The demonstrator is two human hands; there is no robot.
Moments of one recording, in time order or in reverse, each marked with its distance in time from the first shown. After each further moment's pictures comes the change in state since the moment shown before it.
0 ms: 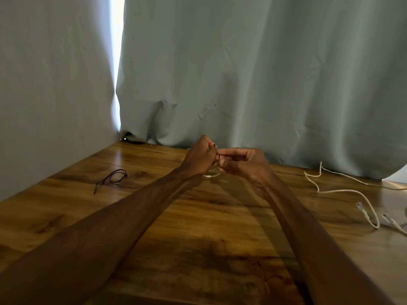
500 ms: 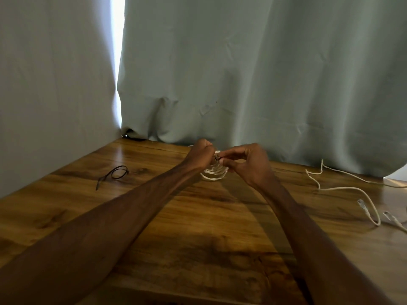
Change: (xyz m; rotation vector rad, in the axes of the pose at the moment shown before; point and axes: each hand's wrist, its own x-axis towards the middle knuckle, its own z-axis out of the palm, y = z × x) left_hand -0.001 0.001 0.000 -0.201 -0.101 -0.168; right_hand 0.007 0.010 -0.004 -0.608 0.058 -0.367
